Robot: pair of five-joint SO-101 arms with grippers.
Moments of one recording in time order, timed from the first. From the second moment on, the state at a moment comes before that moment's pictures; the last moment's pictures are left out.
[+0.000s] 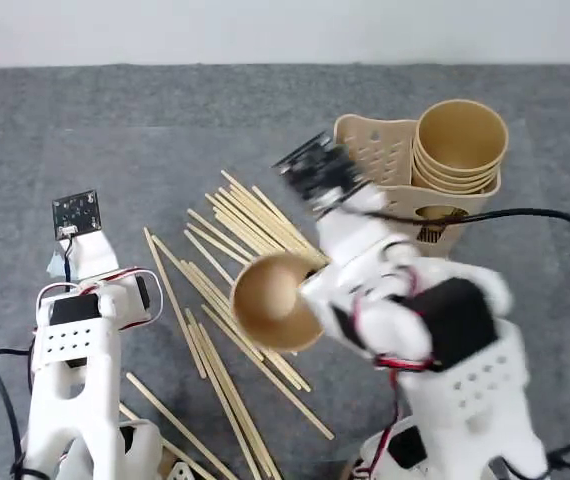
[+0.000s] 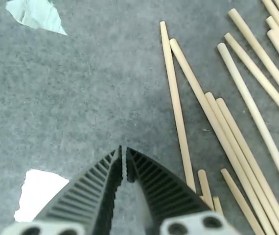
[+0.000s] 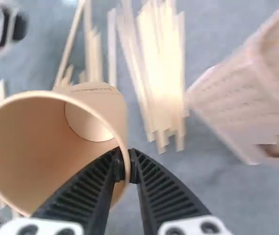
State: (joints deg) left arm -14.2 -35.3 62.1 51.5 11.5; right arm -29.5 -37.2 -0.9 100.4 9.1
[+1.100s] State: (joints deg) left arm -14.2 -35.3 62.1 51.5 11.5; right arm 9.6 -25.0 -16.8 83.0 12.6
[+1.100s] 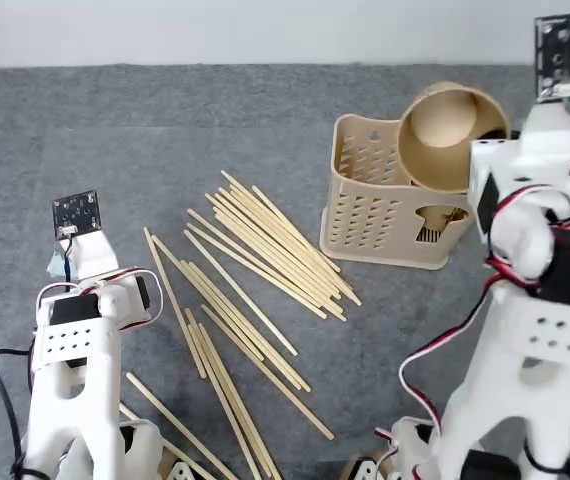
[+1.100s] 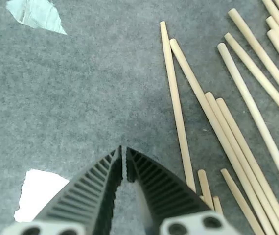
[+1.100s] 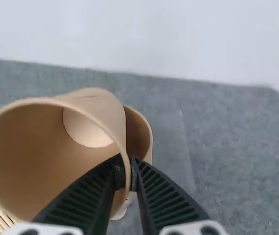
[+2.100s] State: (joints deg) left arm -14.2 -35.3 62.1 51.5 11.5; right arm 5.2 -16.2 -16.8 66.4 8.0
